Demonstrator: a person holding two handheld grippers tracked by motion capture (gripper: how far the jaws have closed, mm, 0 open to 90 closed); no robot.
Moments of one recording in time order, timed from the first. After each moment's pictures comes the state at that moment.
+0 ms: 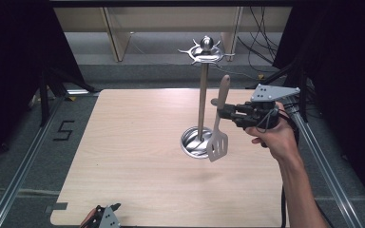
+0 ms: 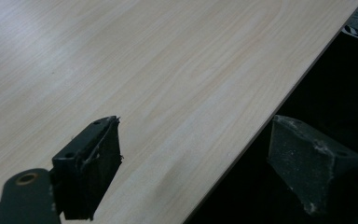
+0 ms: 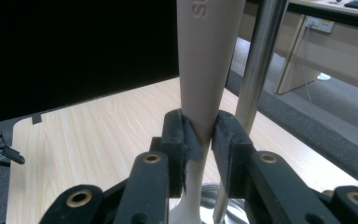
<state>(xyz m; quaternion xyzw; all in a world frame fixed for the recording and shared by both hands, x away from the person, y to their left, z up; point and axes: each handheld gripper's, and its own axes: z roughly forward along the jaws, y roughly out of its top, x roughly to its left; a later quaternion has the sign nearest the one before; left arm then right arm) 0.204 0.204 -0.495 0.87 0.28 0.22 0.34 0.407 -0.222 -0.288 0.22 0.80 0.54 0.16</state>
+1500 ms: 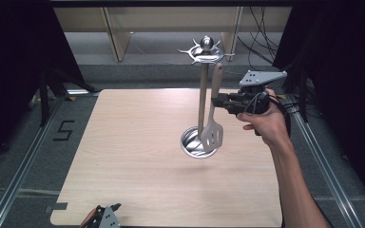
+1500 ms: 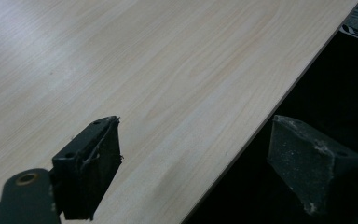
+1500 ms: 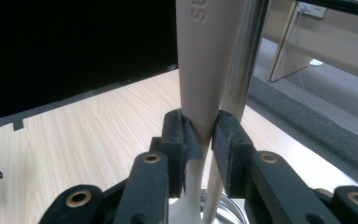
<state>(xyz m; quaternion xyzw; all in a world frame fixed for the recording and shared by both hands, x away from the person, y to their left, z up) 0.204 0.204 -0.494 0.88 0.27 0.22 0.34 0.435 -0.203 -0.276 0.25 0.80 0.52 0.16</state>
